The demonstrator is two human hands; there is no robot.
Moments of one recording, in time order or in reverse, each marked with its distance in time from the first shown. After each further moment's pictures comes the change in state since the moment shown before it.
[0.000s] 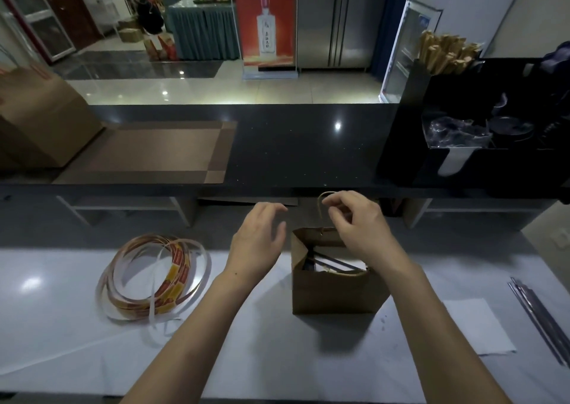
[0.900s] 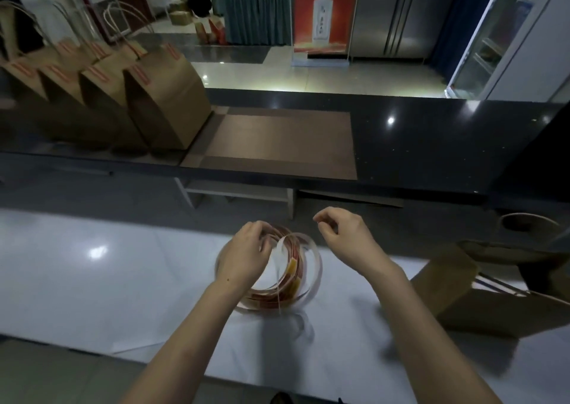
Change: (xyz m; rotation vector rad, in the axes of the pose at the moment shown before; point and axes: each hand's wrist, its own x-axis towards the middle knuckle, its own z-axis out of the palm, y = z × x) left_hand -0.037 -0.291 -0.150 0.111 -0.044 -0.257; right_hand 0.048 -0.141 0.281 -0.022 -0.267 0.089
